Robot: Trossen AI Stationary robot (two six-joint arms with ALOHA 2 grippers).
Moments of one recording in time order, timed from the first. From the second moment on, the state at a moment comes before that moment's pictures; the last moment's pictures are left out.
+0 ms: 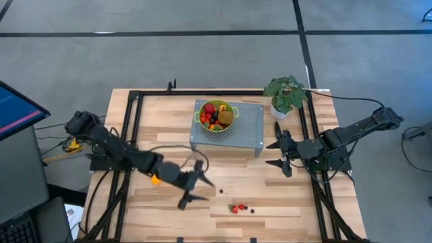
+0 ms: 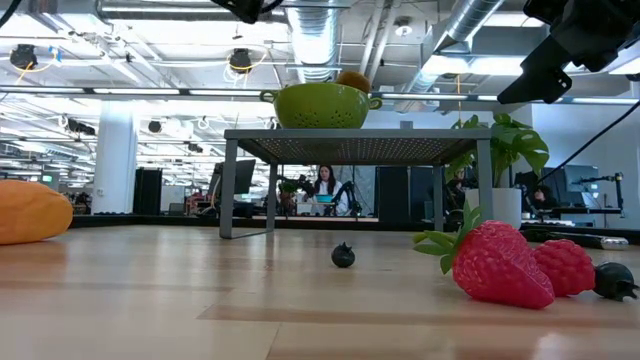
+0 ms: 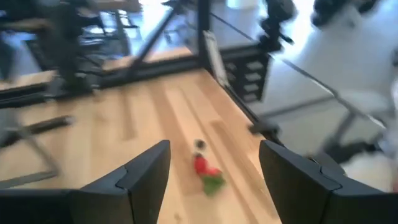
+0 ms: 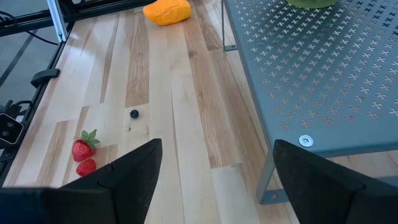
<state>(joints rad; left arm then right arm) -0.45 1.46 0.83 0.33 -0.12 0.01 0.40 0.70 0.52 -0.41 0.39 0.42</state>
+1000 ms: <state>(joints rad) -0.48 1.89 0.83 0.55 -0.23 0.02 0.40 0.70 0.52 -0.41 0.39 0.42</state>
